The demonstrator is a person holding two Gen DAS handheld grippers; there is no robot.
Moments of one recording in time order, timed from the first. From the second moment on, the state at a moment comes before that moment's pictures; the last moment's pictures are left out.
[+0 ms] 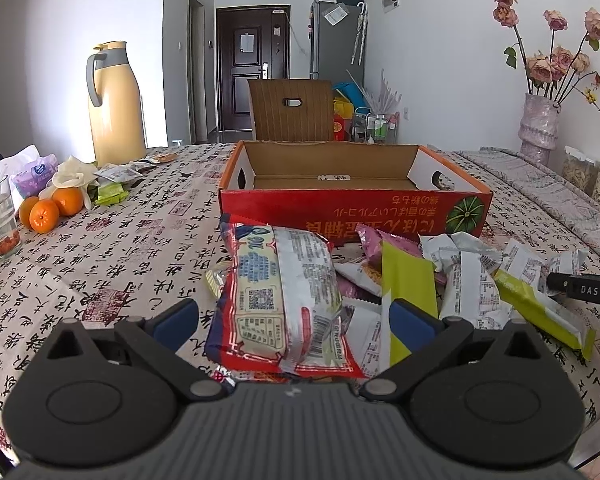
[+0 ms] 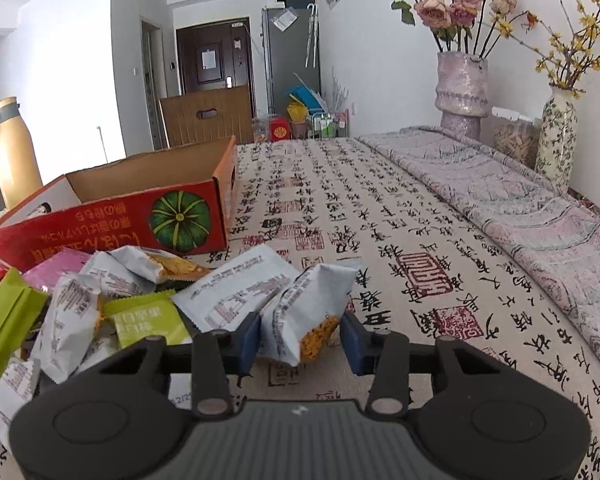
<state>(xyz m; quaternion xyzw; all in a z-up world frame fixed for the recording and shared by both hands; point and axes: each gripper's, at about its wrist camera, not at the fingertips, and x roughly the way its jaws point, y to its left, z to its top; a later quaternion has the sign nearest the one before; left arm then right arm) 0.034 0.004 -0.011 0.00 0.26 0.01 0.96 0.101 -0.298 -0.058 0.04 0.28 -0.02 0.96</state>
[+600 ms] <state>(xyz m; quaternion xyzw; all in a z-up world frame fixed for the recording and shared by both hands) 0.075 -0.003 -0.008 0.02 0.29 0.05 0.96 0.072 -0.282 -0.033 0.03 0.22 0.00 0.97</state>
